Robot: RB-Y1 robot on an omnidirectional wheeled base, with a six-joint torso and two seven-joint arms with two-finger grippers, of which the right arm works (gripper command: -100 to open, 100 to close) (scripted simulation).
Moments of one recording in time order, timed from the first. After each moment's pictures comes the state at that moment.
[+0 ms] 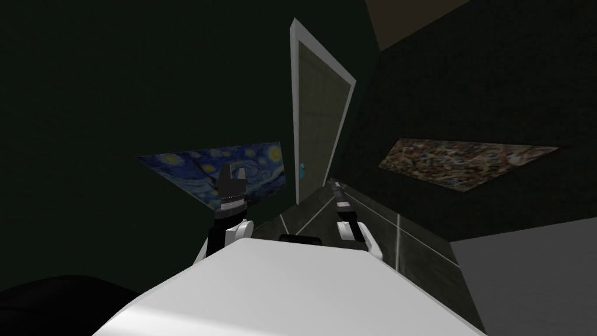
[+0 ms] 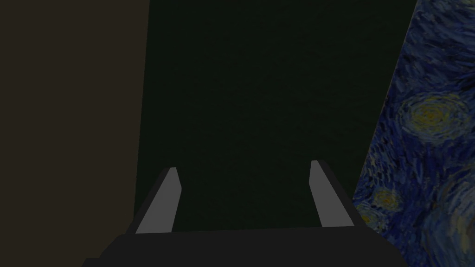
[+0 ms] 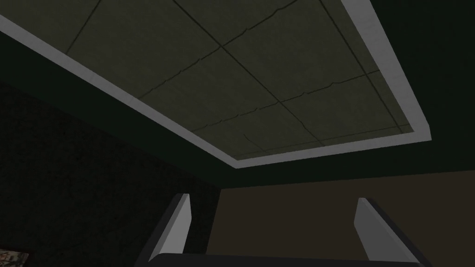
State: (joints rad) arm 0.28 -0.12 0.03 -1.82 0.20 -0.44 0.46
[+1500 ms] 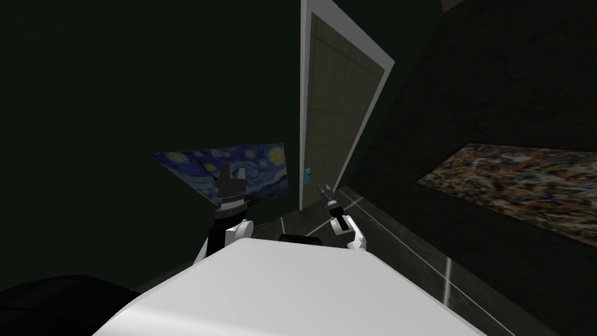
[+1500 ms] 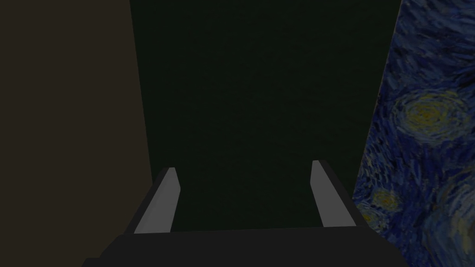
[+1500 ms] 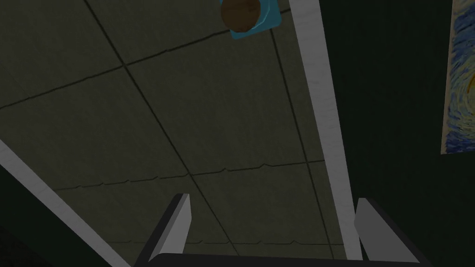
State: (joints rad) arm 0.12 -0.15 0.10 -1.52 0.40 -0.41 0.70
